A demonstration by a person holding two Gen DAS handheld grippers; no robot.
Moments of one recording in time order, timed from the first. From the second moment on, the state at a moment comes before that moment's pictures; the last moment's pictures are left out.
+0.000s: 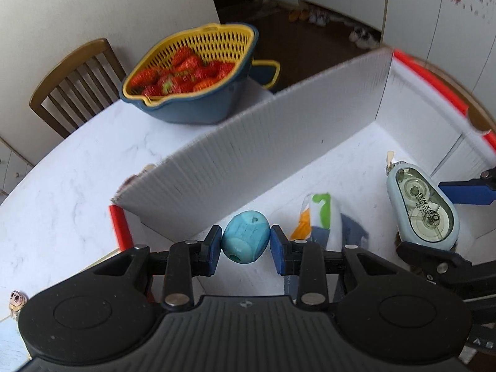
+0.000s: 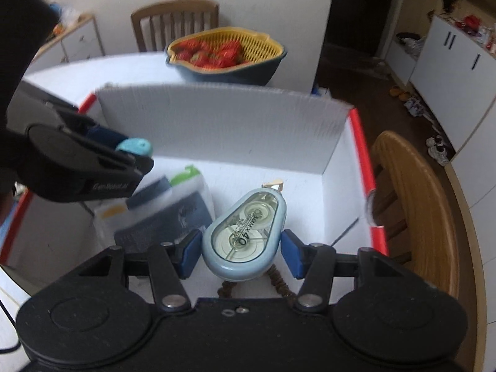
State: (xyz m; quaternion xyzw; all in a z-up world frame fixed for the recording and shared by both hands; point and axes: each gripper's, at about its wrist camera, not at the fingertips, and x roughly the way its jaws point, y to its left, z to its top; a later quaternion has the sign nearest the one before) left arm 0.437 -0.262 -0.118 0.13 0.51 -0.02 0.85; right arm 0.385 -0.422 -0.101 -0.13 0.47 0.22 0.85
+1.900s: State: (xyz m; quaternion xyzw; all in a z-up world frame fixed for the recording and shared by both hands) left arm 0.346 -0.219 -0.027 0.06 0.46 -0.10 0.88; right arm 0.323 -0.415 -0.022 -0.08 0.44 0.22 0.87
